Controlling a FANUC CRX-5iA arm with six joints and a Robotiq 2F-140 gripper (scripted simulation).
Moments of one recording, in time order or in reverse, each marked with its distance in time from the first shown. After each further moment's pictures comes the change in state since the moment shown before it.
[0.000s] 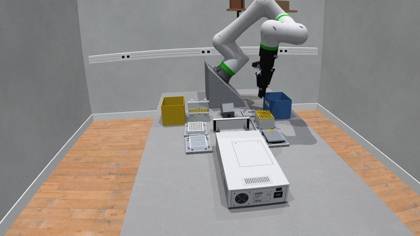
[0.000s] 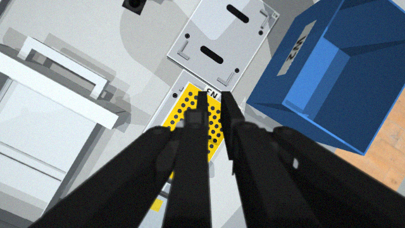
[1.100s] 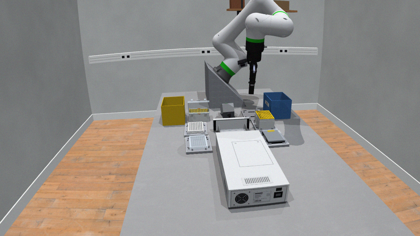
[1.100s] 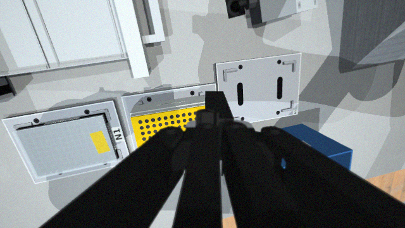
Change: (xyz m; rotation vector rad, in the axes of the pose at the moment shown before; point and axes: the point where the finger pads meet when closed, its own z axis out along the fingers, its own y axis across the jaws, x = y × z) arm 0.034 -0.054 -0.022 0.078 -0.077 -0.884
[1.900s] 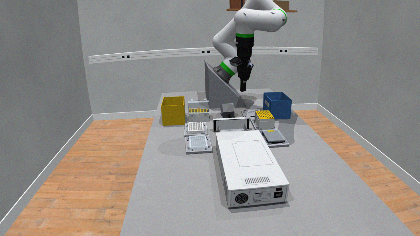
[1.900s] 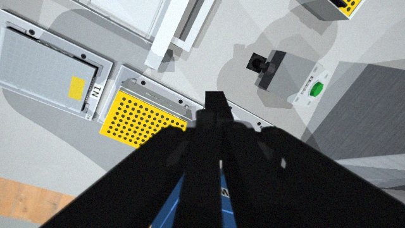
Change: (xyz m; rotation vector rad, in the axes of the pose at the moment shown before) arm 0.046 -0.001 -0.016 0.077 0.006 -0.634
